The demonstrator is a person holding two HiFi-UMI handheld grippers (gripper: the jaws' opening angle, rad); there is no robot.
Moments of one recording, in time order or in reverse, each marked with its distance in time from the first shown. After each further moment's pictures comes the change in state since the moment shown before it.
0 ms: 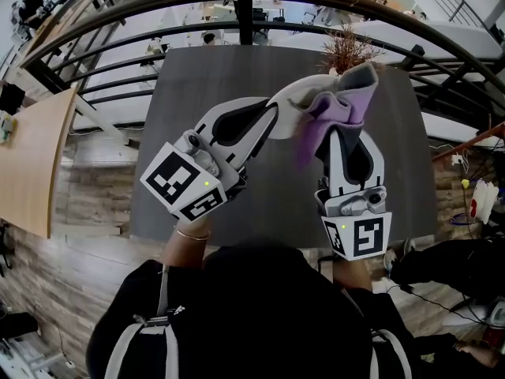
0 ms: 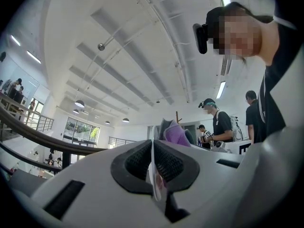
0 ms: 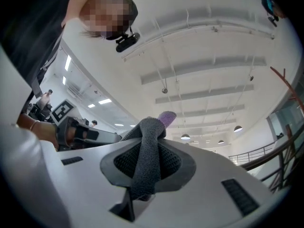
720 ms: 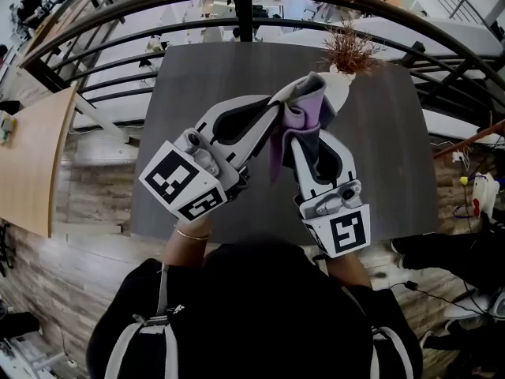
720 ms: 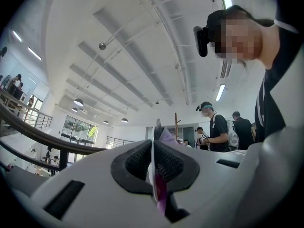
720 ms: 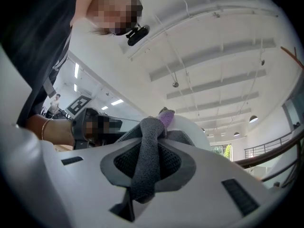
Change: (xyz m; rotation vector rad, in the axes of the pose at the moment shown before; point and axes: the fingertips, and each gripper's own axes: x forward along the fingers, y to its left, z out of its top) left arm 0.000 -0.003 0.004 -0.028 -0.009 -0.016; right arm 0.011 0.055 -0.028 0.047 0.053 0.170
